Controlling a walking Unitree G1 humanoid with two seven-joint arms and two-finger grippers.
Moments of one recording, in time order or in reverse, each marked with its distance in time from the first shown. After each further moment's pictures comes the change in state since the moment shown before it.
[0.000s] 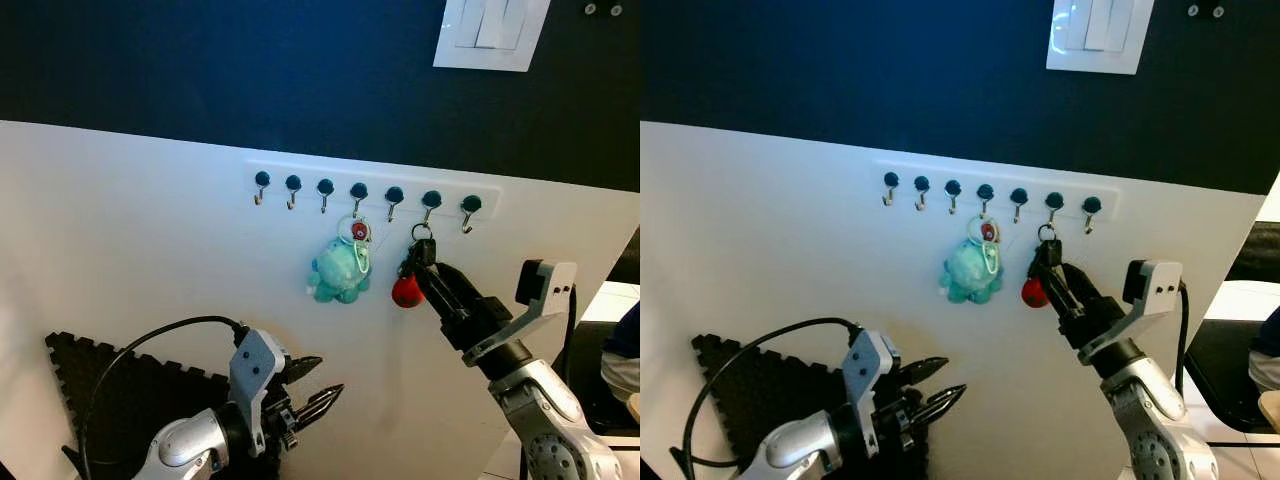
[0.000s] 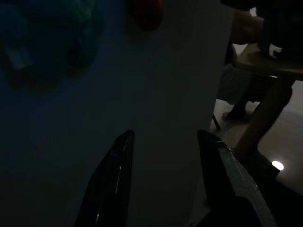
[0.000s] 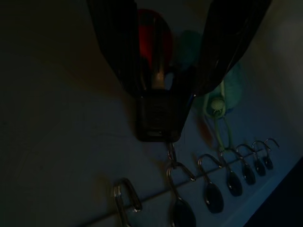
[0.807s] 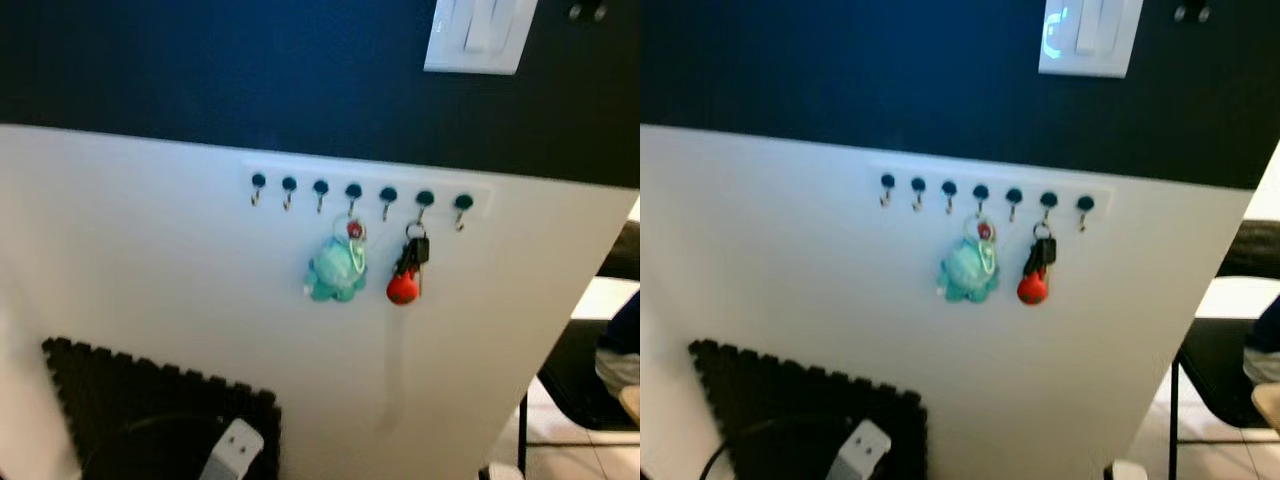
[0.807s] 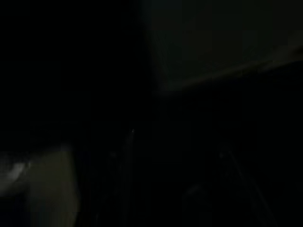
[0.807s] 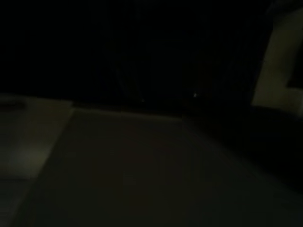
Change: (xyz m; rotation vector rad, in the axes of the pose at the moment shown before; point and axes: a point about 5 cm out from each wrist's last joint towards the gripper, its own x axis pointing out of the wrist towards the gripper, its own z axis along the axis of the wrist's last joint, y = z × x) left arm -0.080 0.004 -0.180 -0.139 0.881 0.501; right arm -0.168 -0.040 -0.208 0.124 0.850 -0.625
